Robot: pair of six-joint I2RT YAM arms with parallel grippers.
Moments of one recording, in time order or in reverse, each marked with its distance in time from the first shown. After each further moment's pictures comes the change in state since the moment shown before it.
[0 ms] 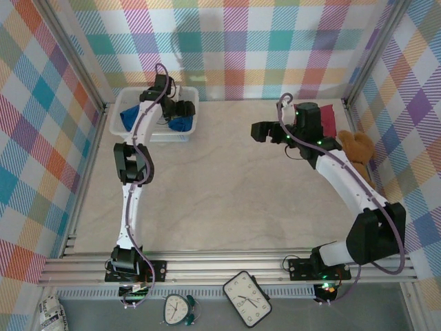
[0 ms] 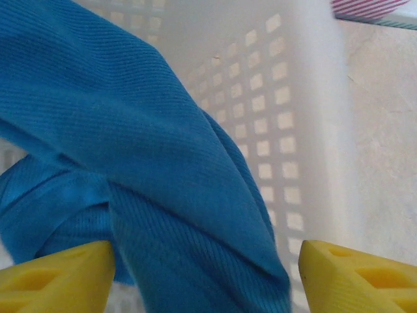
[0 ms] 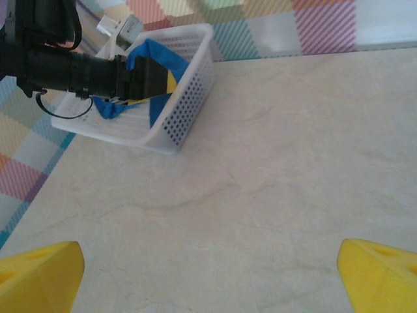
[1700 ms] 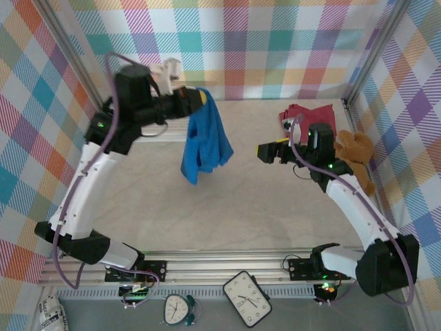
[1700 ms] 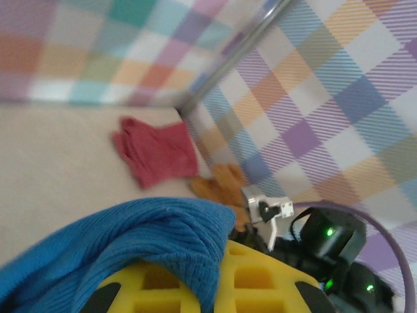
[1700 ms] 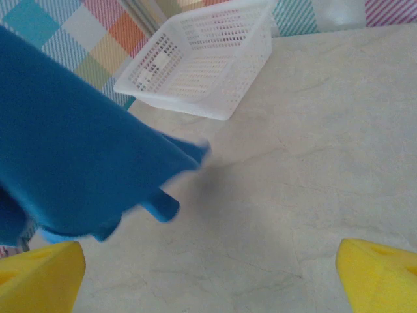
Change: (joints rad) left arm -0.376 -1.155 -0.727 0.215 0.117 -0.399; right arm -0.026 -0.247 -0.280 0.074 -0.224 -0.036
